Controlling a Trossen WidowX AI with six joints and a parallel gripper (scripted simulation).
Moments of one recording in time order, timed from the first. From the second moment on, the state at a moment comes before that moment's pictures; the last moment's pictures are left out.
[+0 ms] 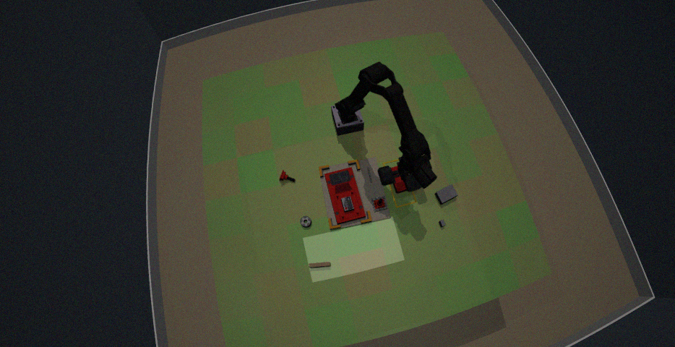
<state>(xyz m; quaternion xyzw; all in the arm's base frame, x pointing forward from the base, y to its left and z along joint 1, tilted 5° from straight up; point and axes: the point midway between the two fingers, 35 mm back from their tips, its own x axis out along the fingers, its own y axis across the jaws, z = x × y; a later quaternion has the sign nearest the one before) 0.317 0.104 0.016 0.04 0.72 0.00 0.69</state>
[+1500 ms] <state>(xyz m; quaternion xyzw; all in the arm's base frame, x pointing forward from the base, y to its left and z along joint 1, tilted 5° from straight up) 0.315 0.105 -0.010 0.04 0.72 0.00 0.69</state>
